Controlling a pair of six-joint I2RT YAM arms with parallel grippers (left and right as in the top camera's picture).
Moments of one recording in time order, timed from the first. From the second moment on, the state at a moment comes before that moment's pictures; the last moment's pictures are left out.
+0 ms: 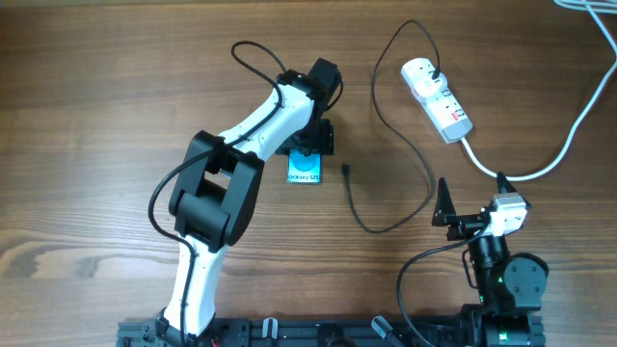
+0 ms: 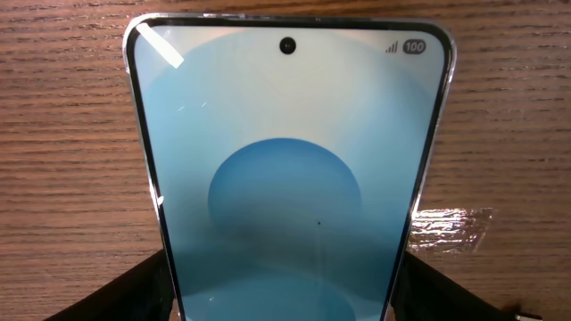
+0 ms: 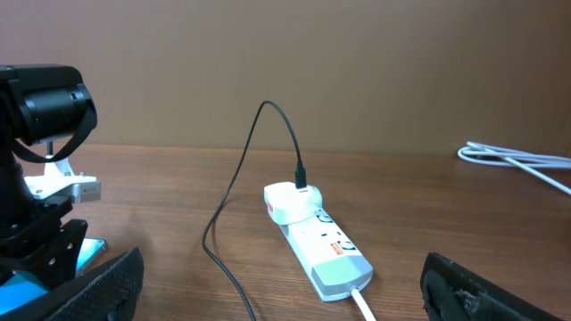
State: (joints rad) left arm -0.52 2.26 1.72 -1.01 -0.01 -0.48; right arm -0.03 0.02 0.01 0.00 -0.12 0.00
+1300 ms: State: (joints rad) left arm -0.52 2.26 1.72 -1.01 -0.01 -0.48; right arm -0.03 0.02 0.01 0.00 -0.12 0.00
